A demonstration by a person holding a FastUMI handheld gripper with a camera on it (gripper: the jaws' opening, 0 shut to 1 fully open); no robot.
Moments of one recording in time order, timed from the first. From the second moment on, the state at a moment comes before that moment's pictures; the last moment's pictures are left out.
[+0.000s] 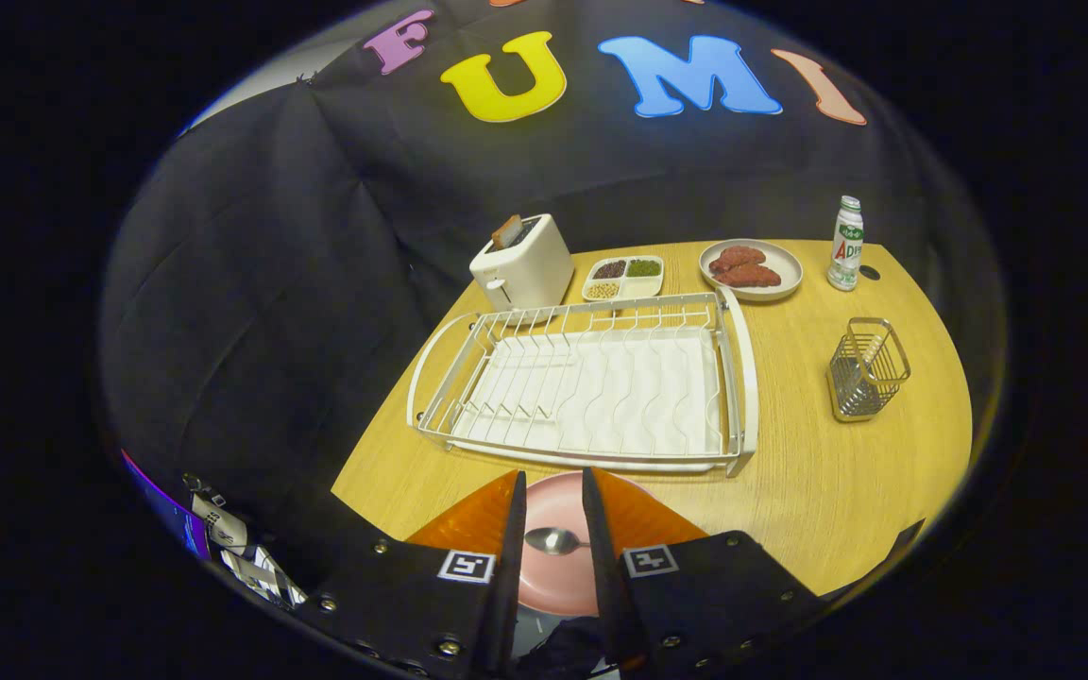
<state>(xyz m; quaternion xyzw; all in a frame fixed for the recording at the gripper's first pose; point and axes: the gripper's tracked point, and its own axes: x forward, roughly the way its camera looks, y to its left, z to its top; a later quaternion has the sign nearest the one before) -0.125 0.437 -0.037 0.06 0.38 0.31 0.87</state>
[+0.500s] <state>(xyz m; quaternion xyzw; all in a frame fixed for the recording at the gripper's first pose) -0.054 0.358 0.097 0.05 0.15 0.22 0.96</state>
